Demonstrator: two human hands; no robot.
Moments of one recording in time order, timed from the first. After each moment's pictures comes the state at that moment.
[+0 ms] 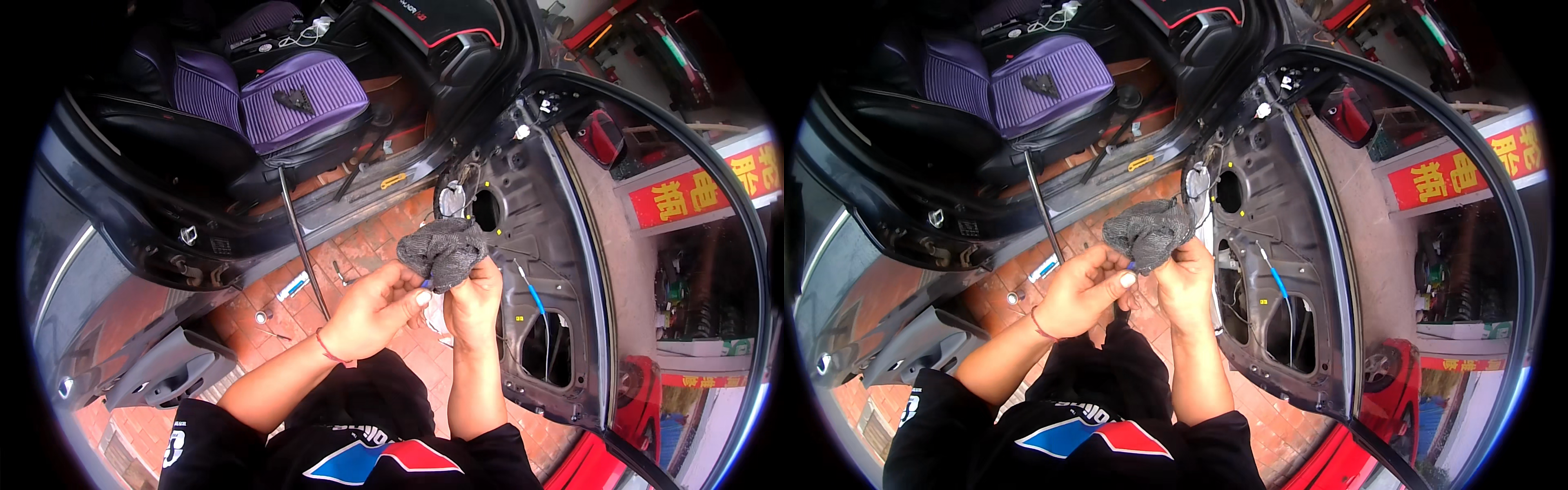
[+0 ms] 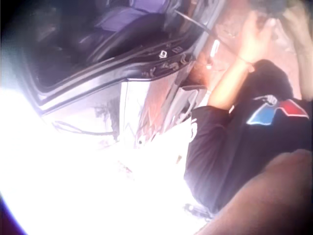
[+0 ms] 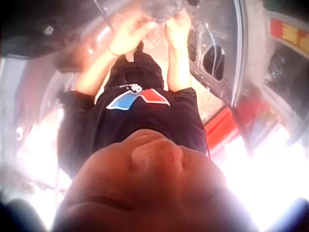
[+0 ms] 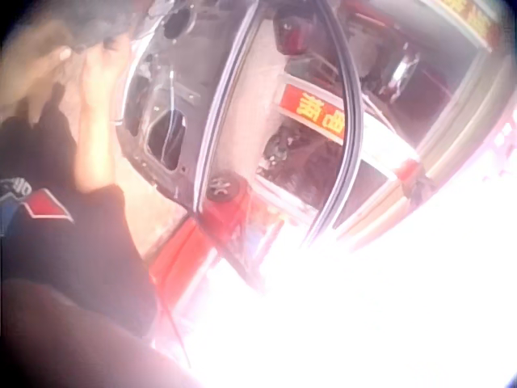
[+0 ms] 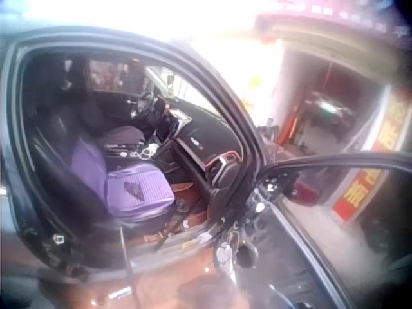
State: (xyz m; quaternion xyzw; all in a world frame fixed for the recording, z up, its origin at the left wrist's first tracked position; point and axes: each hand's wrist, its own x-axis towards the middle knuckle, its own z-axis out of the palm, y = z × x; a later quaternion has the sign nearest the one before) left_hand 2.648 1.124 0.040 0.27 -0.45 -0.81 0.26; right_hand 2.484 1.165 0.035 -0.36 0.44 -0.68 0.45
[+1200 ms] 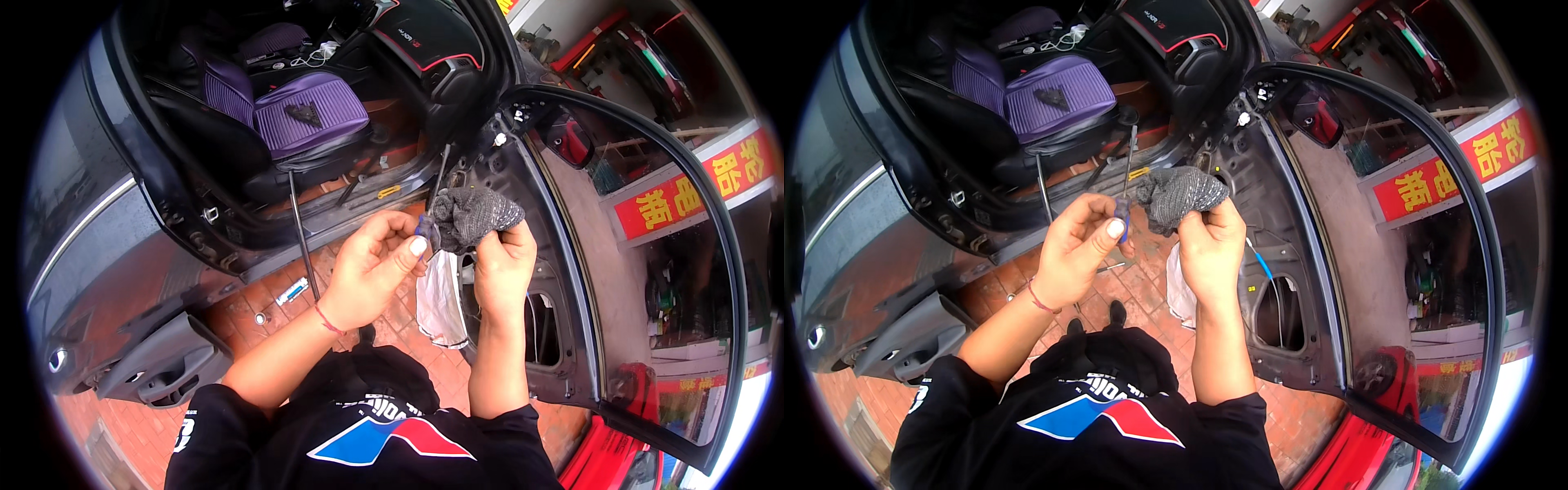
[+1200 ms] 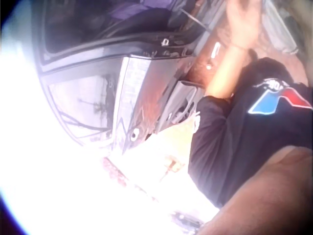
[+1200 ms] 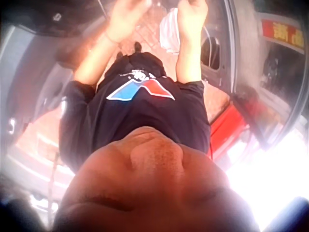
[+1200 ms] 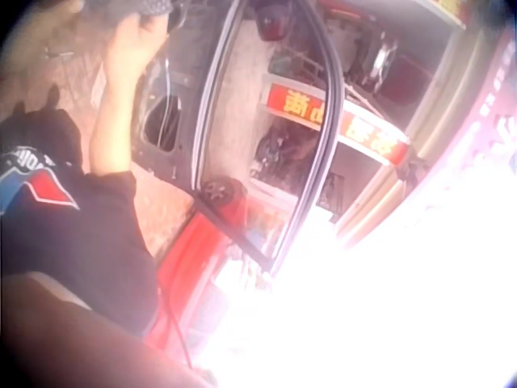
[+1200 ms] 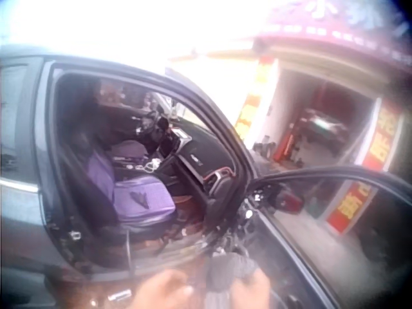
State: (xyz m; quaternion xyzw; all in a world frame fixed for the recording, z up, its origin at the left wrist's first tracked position) left_hand 2.680 1.178 0.083 0.14 -0.48 -0.73 0.47; right_hand 2.516 1.219 0.135 -0.44 0.49 -0.69 0.30
